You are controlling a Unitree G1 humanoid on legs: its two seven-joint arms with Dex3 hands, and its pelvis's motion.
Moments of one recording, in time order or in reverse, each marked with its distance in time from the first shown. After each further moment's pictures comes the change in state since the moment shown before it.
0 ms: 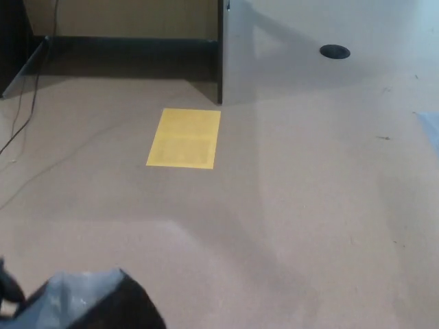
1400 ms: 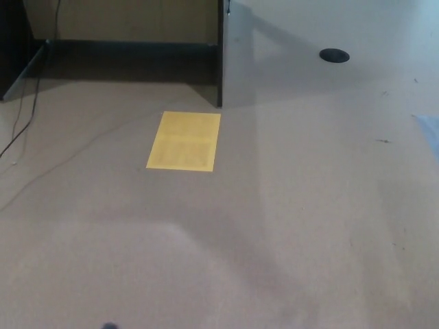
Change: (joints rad) left_arm -0.037 -0.012 -0.264 0.458 0.060 -0.148 0.466; right_arm 0.014 0.018 -0.002 0.011 0.000 0.012 -0.004
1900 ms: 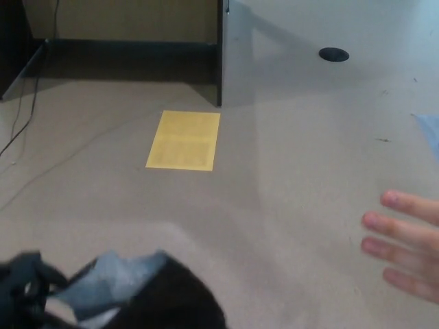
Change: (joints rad) left_arm -0.165 -0.015 0.078 -0.378 -0.048 0.053 -0.180; right_arm 0.015 -0.005 -0.009 -0.004 0.001 -0.002 0.000
